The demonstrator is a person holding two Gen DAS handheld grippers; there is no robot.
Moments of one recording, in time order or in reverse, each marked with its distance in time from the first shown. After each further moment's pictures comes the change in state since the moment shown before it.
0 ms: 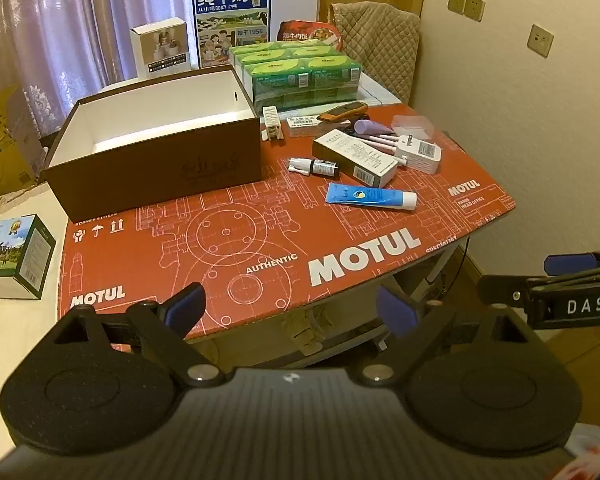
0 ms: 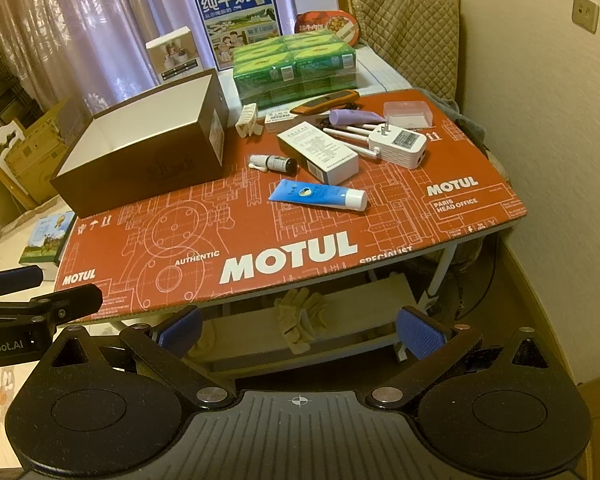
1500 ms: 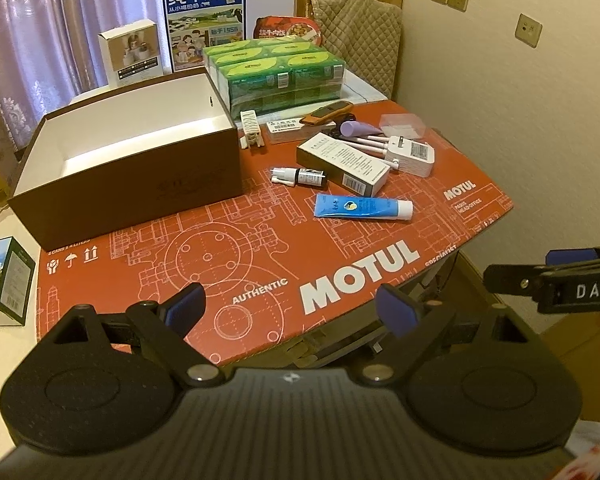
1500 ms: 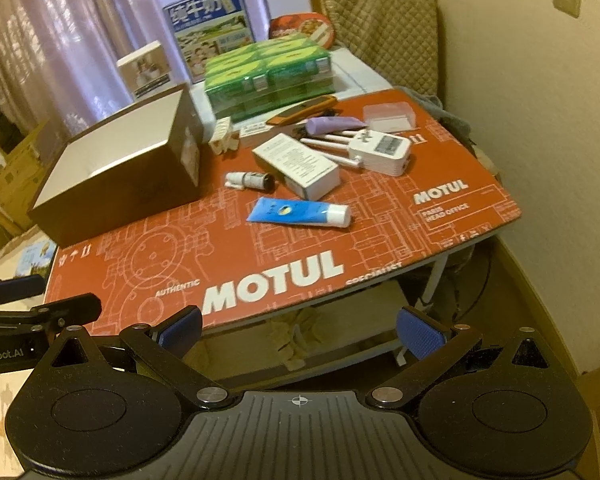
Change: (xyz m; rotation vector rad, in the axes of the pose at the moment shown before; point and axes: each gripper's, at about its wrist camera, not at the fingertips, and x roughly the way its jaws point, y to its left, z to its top) left arm 0.038 -0.007 0.025 0.042 0.014 -0.049; right arm 0.022 -0.021 0.023 0.081 -0.018 -0.027
